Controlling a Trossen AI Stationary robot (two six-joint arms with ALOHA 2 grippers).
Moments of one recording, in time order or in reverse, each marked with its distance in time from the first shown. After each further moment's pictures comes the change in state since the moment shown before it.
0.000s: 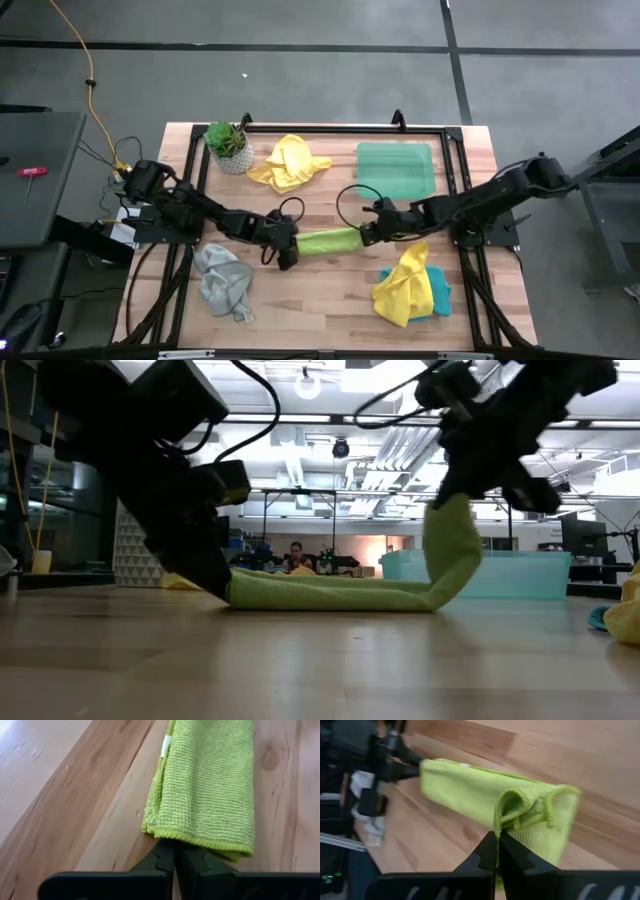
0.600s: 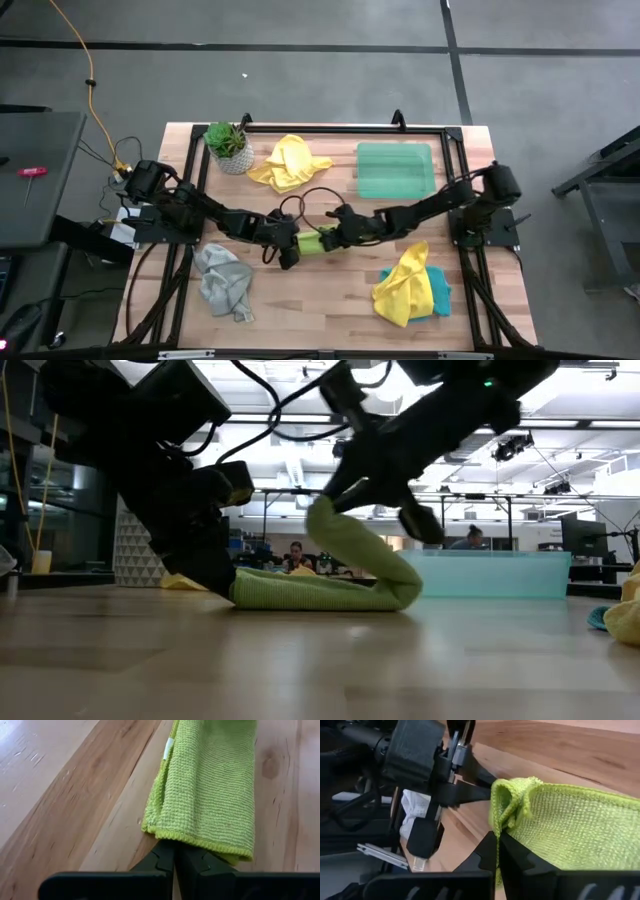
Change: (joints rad) left arm 0.004 0.003 -0.002 0.025 -0.003 -0.007; right arm -0.045 0.417 0.214 0.421 -0.041 -0.072
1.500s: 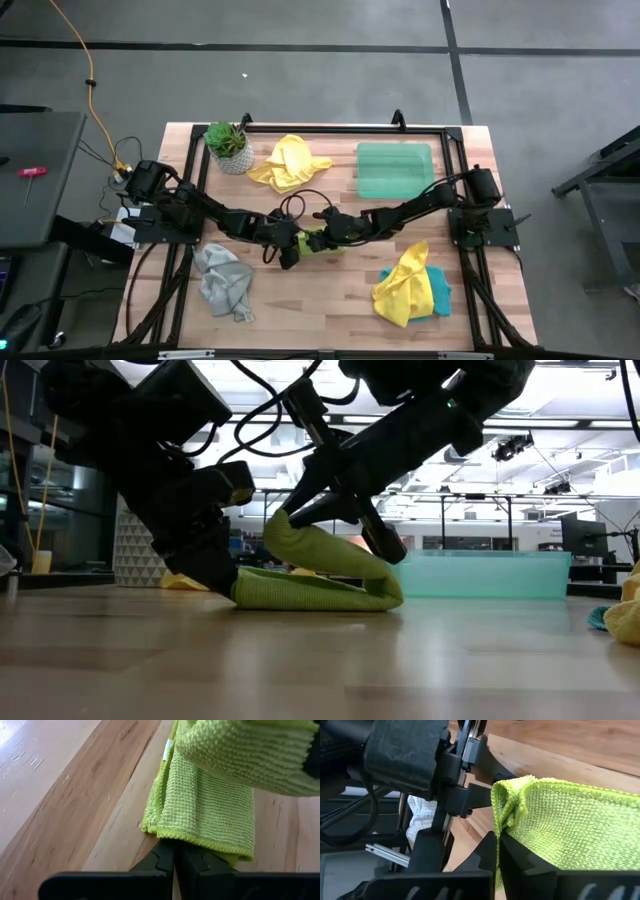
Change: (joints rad) left arm 0.000 0.000 -0.001 0.017 0.003 0.018; right arm -0.027 0.136 0.092 0.087 -0.075 0.017
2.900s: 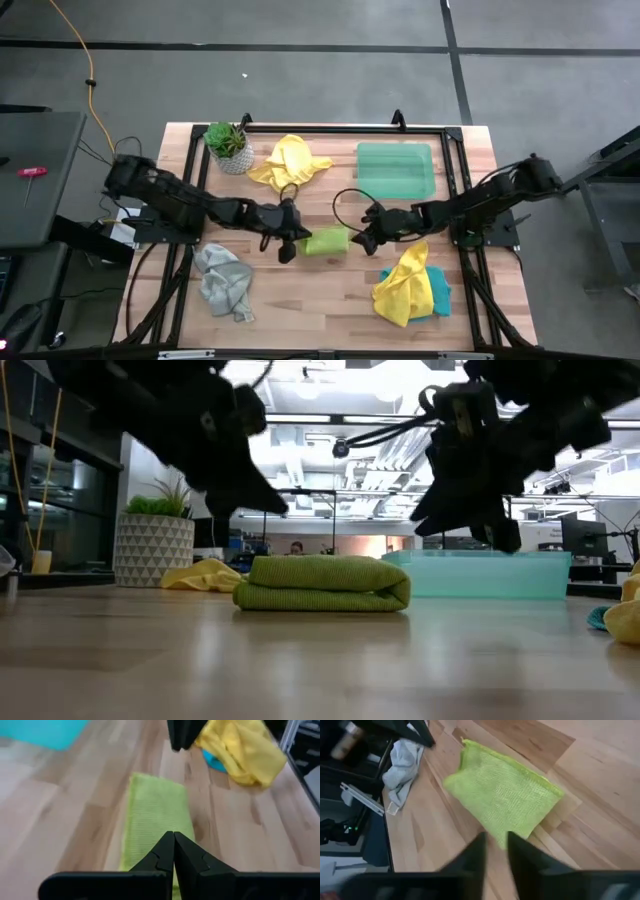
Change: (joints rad) left arm 0.066 -0.166 -0.004 0.145 0.153 0.248; right arm 0.035 -0.469 -0.518 0.015 0.012 -0.259
